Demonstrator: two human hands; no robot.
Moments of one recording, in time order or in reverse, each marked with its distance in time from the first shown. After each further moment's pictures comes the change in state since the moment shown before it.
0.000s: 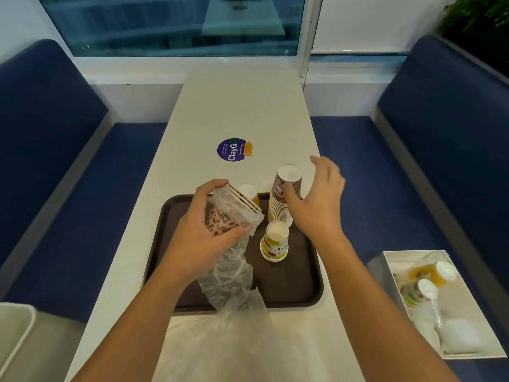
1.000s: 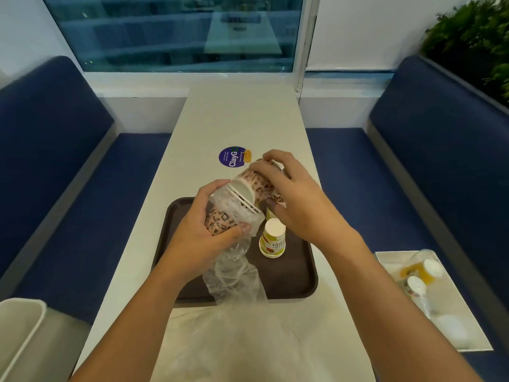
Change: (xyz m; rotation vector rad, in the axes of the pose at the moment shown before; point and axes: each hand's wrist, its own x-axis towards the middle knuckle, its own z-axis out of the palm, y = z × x) left_hand -0.034 0.021 -0.011 -0.115 -0.035 0.047; right_hand -0.029 -0.054 -0.052 -0.156 -0.201 -0.749
